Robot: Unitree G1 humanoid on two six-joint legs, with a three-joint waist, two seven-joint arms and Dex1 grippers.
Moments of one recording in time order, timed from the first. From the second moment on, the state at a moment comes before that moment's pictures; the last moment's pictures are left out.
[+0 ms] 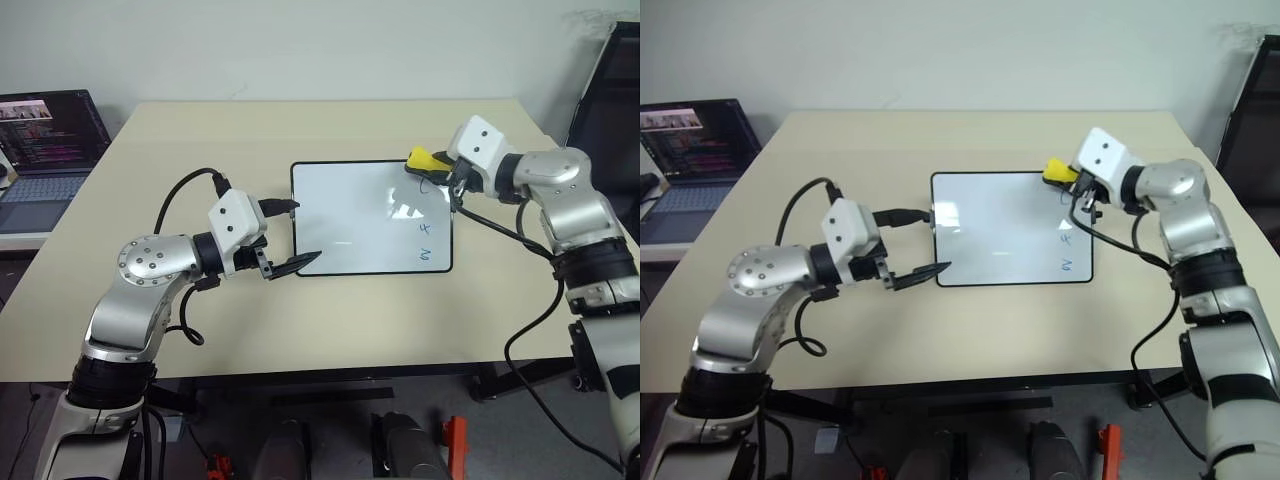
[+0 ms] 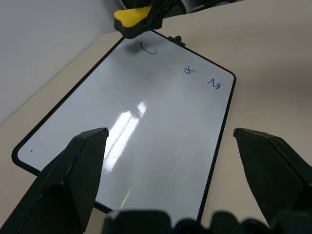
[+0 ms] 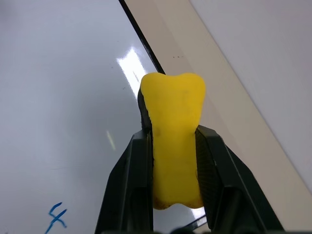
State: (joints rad) left arm -0.43 0.68 0.00 -0.24 -0.29 0.28 -0.93; right arm -1.10 -0.63 0.23 0.71 -0.10 -0.05 0.90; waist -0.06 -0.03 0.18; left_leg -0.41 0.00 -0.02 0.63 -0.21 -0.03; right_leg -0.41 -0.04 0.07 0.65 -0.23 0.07
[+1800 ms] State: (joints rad) left arm -0.41 0.68 0.01 -0.24 -0.29 0.28 -0.88; right arm -1.31 -0.58 0.30 1.22 -0.39 -0.33 0.76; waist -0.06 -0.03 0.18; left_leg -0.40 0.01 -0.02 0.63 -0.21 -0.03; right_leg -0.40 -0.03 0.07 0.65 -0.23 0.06
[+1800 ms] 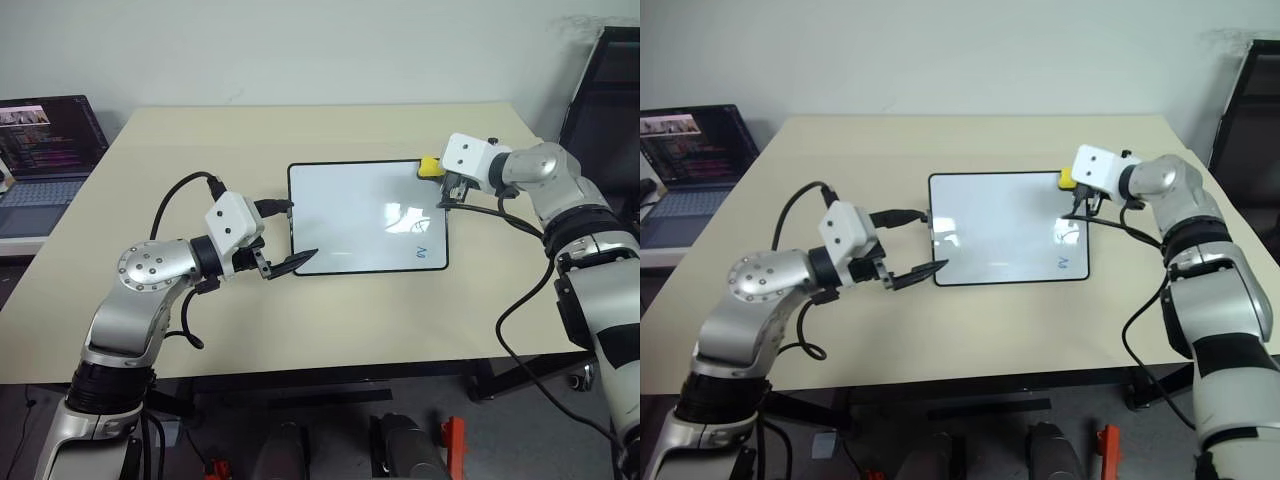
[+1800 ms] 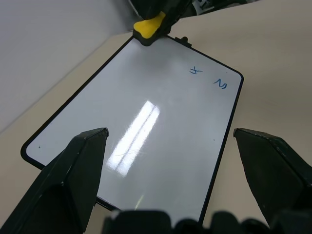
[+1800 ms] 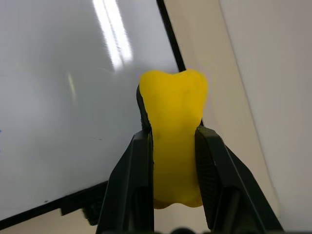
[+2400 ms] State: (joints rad) left arm -0.40 0.67 0.01 -0.22 -0.27 0.27 -0.87; right arm -1.21 -0.58 0.30 1.10 -0.35 -0.37 0.94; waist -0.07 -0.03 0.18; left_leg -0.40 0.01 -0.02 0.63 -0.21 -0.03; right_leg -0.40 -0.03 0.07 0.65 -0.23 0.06
